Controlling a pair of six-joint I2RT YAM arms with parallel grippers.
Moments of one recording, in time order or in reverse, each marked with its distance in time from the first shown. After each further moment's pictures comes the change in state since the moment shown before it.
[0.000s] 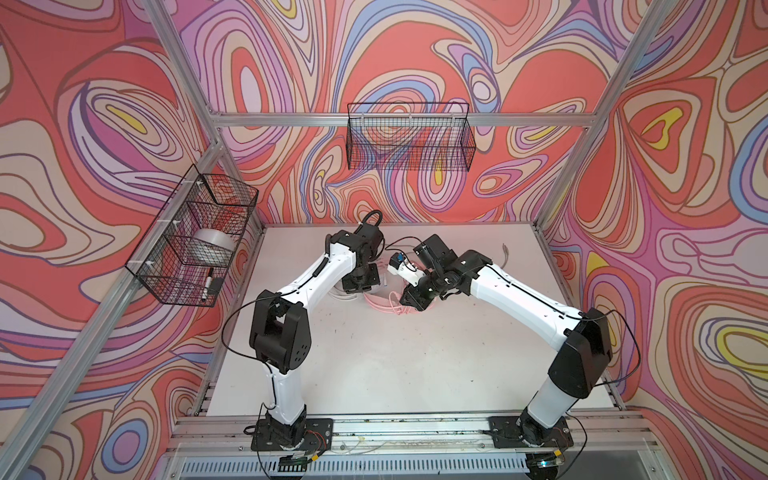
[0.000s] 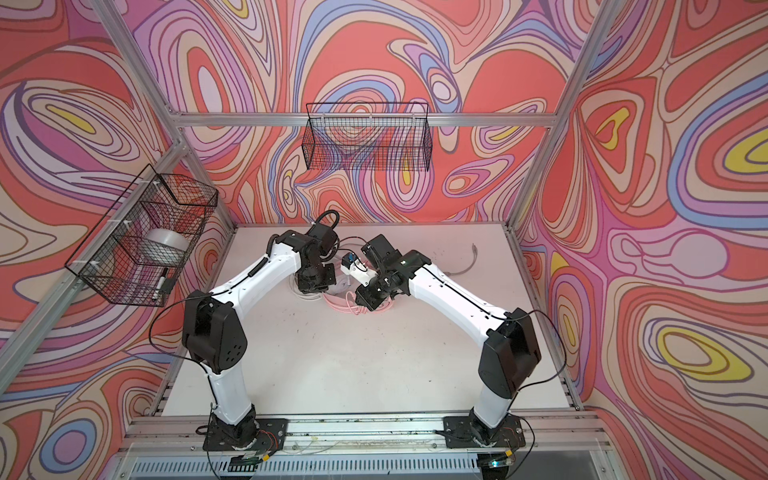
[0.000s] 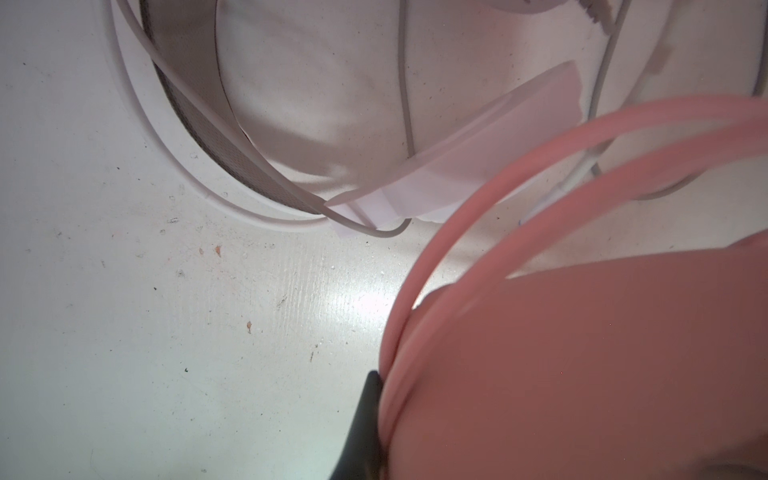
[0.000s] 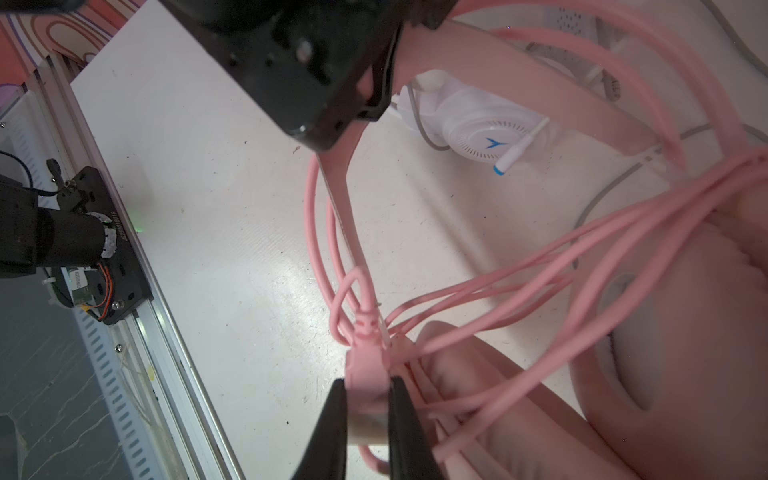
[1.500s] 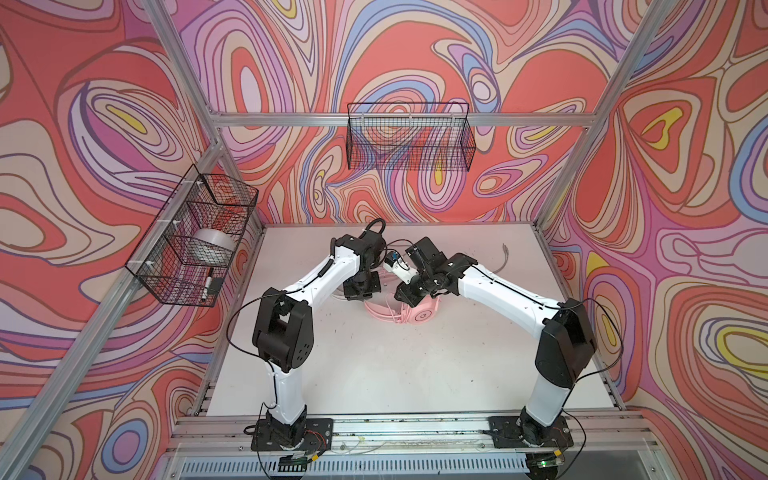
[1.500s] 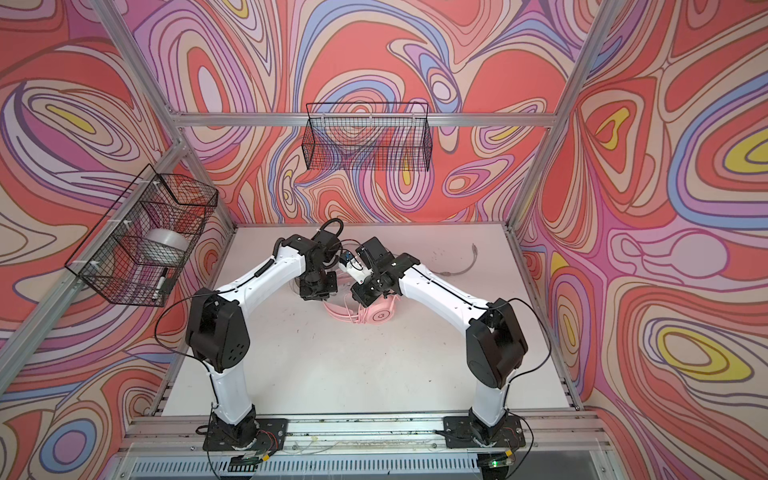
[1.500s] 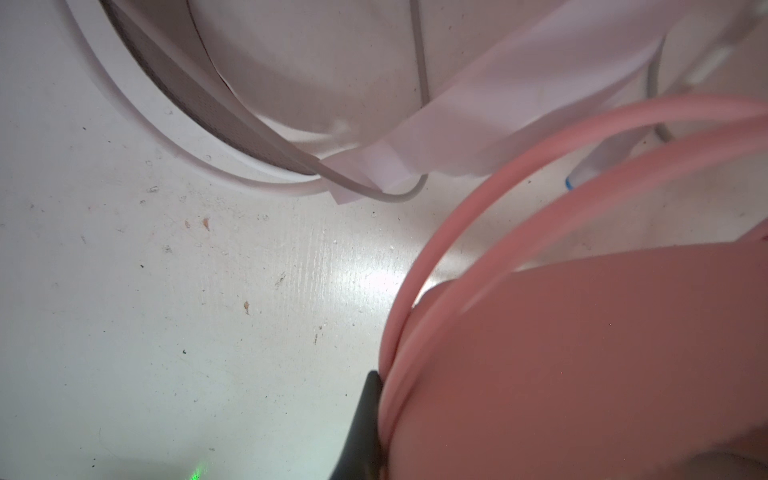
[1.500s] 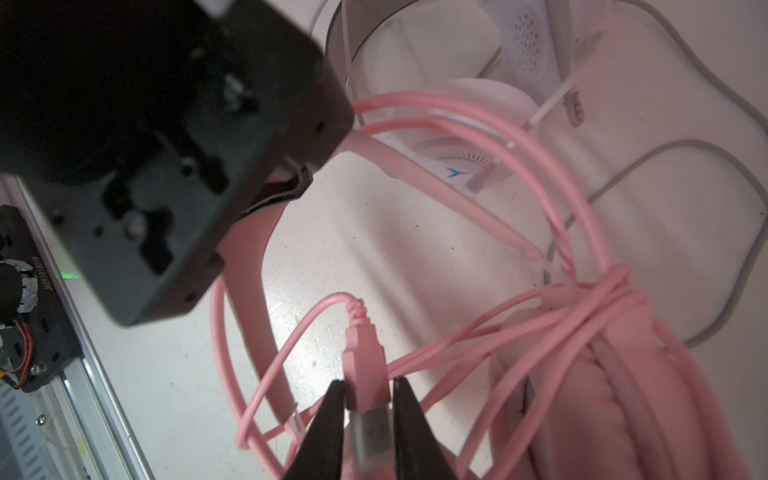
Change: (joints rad) left arm -0.016 0.018 -0.046 -0.027 0.031 0.010; right arm -0.005 0.089 -0.019 0.150 0.076 0.035
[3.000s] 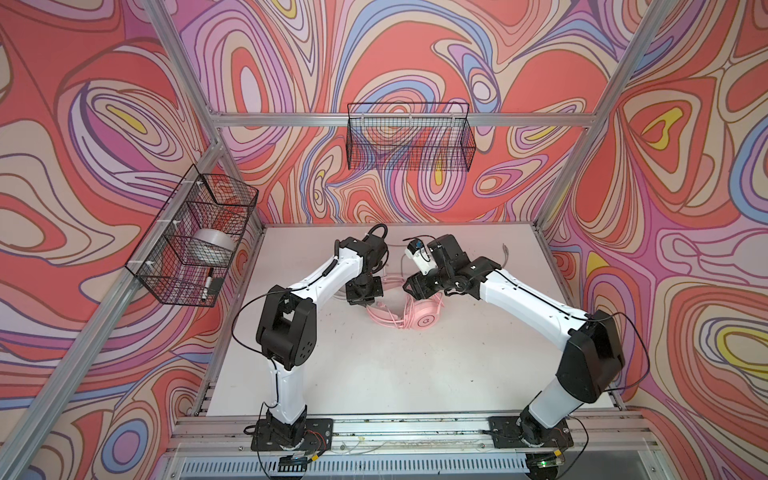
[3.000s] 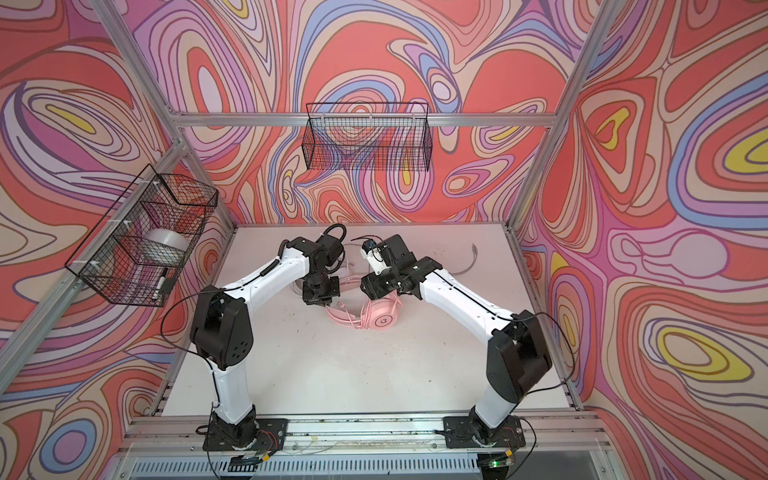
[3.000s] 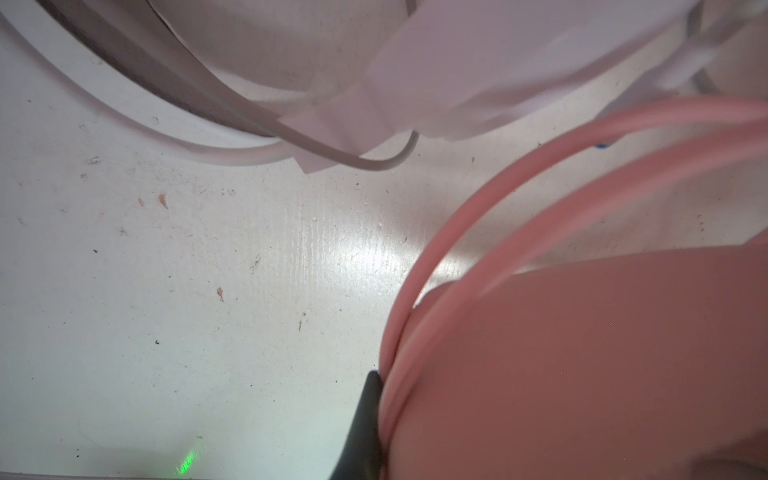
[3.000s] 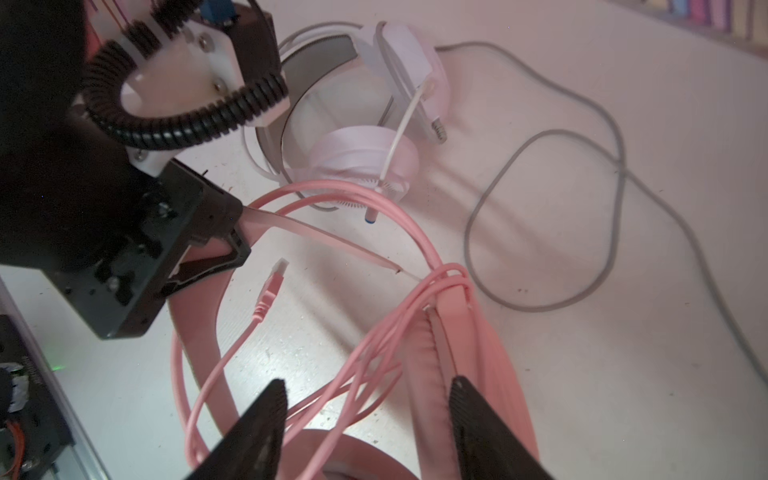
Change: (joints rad) left arm -0.006 0.028 -0.010 -0.008 0.048 -0.001; right arm -0.083 -0.187 -0.193 0.173 0.074 0.137
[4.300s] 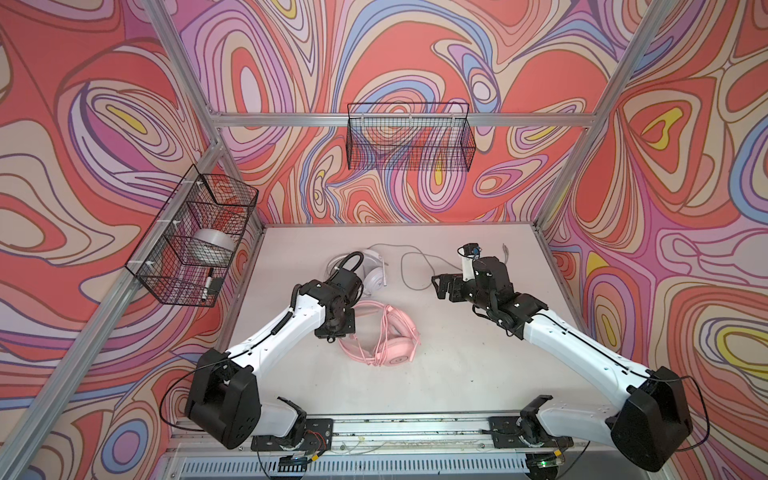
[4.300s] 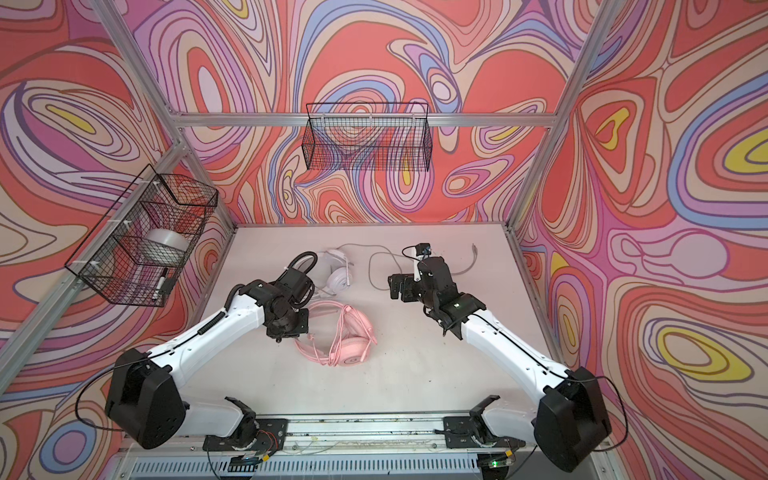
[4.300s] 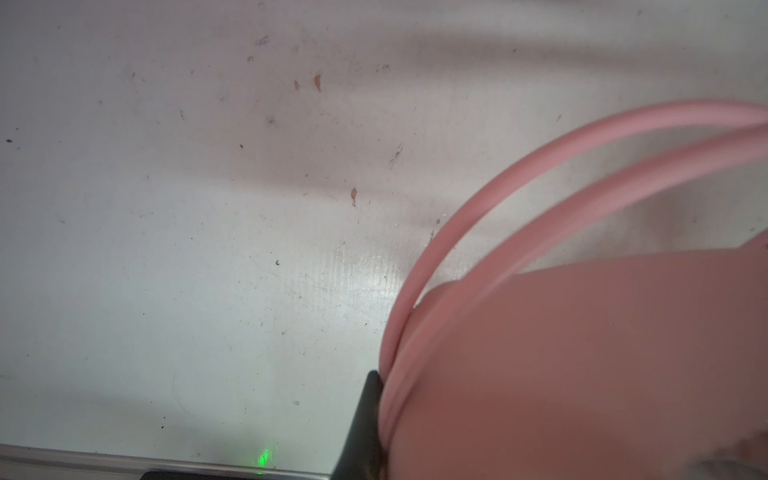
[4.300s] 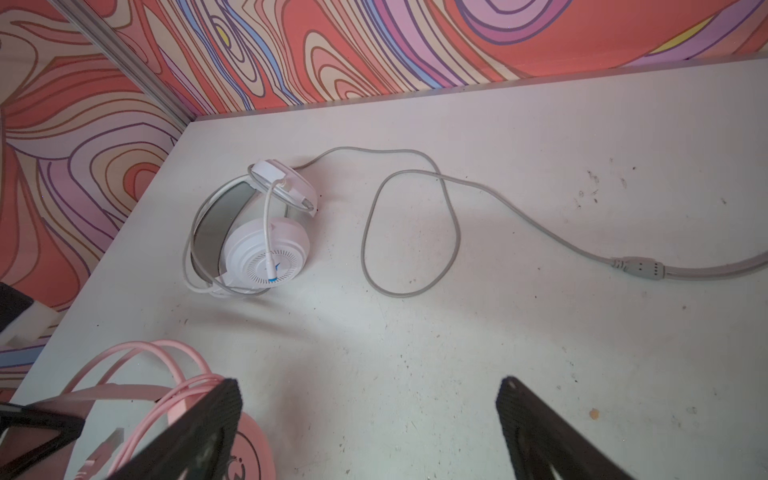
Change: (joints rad) left arm 0.001 -0.555 -0.618 0.169 -0.158 0.066; right arm -0.097 -0.364 -0.430 0.339 0.187 0.338
